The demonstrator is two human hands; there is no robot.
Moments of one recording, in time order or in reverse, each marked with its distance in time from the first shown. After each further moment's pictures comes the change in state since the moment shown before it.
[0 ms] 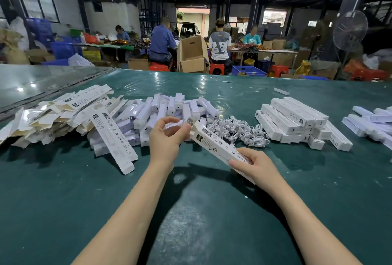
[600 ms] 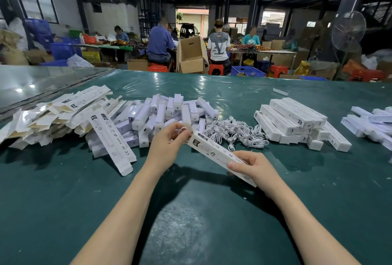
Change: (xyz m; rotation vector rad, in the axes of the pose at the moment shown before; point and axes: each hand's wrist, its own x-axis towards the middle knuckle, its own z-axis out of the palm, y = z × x) left_hand -0.002 0.002 -0.011 0.425 -0.289 0.144; right_hand 0.000 0.000 0.001 0.236 -0.095 0.040
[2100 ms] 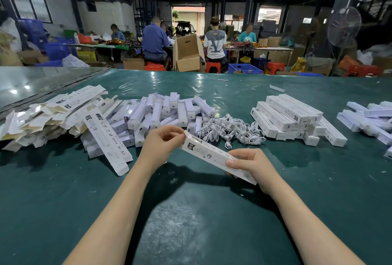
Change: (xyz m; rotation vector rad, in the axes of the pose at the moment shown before) left_hand 0.003 -0.004 -0.008 -0.069 -0.022 -0.081; right_hand 0.000 -0.004 0.000 0.210 0.027 0.091
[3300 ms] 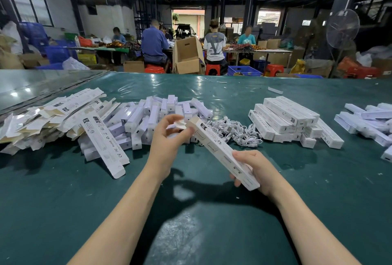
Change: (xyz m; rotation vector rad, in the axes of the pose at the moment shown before) left_hand -0.010 0.025 0.029 -0.341 0.107 0.068; right_hand -0.002 -0.006 -0.008 0.081 -0.114 0.010
